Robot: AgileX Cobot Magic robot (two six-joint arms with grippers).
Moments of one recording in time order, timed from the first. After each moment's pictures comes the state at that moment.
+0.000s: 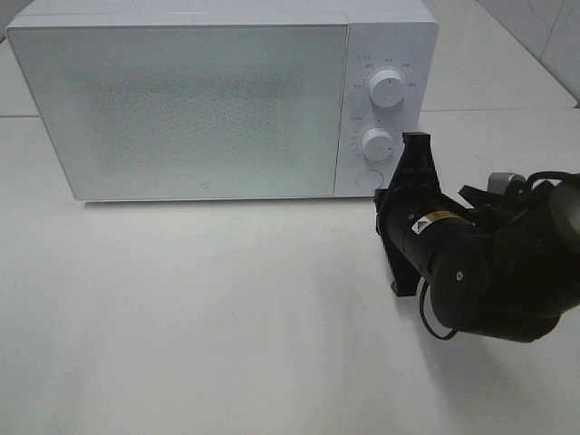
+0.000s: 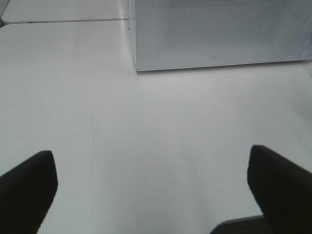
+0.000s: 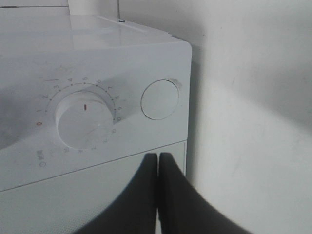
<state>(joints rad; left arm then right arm) -0.06 0.00 -0.52 -0.12 1.07 0.06 0.70 1.90 -0.58 0.79 -1.00 1.39</state>
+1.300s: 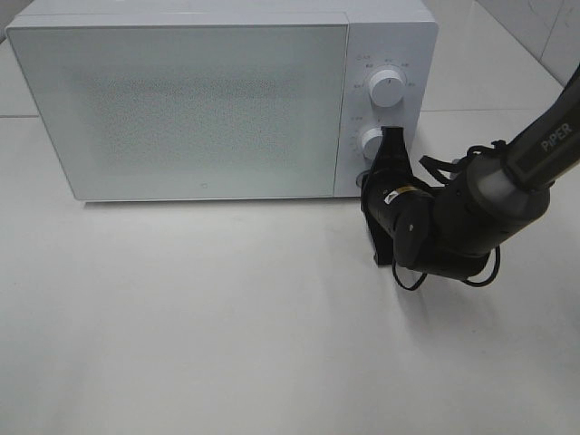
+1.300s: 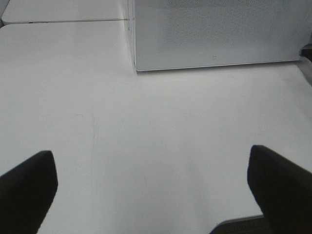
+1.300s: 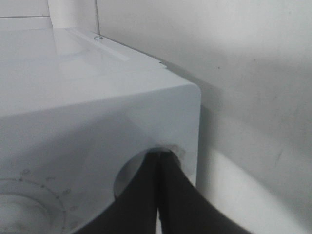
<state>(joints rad) -0.06 0.00 -0.52 -0.12 1.07 0.06 0.53 2.15 -0.87 0.64 -0.91 1.40</state>
